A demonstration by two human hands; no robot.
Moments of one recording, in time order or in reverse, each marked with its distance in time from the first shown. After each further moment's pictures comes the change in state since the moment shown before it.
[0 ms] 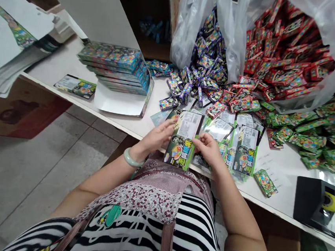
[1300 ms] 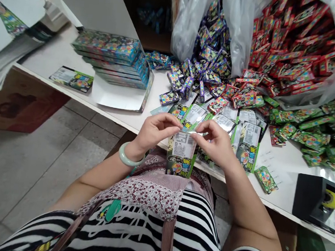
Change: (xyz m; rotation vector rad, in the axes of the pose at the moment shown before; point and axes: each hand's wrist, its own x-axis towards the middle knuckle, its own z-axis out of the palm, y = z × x) left_hand 0.000 0.068 0.016 0.037 0.170 0.258; right_hand -0.019 -0.066 -0.005 -0.280 -0.074 -0.370
